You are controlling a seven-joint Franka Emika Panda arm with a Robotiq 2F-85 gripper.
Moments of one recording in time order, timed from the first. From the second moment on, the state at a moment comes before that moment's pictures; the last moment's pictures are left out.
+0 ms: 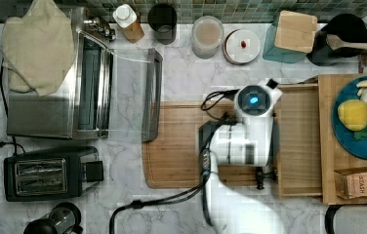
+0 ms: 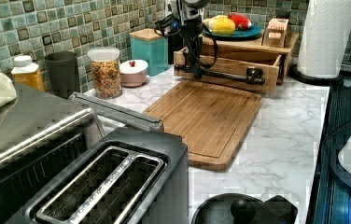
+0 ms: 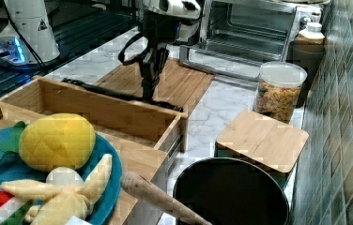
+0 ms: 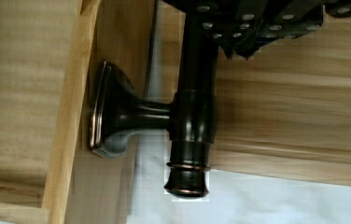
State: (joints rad) arm -0.15 0.30 -0.11 -2.13 -0.26 0.78 -0.95
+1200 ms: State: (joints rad) arm -0.31 0.42 -0.17 -1.95 -0.21 0.79 -0.95
